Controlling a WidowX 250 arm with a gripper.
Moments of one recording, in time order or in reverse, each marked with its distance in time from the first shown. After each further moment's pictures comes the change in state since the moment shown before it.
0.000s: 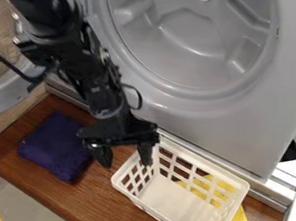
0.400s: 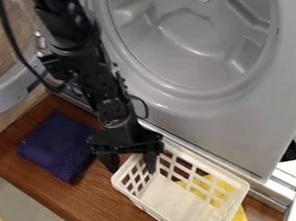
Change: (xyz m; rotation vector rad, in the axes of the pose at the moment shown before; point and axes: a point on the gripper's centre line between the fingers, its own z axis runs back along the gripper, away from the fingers) arm 0.003 -0.004 -0.026 0.005 0.022 -0.055
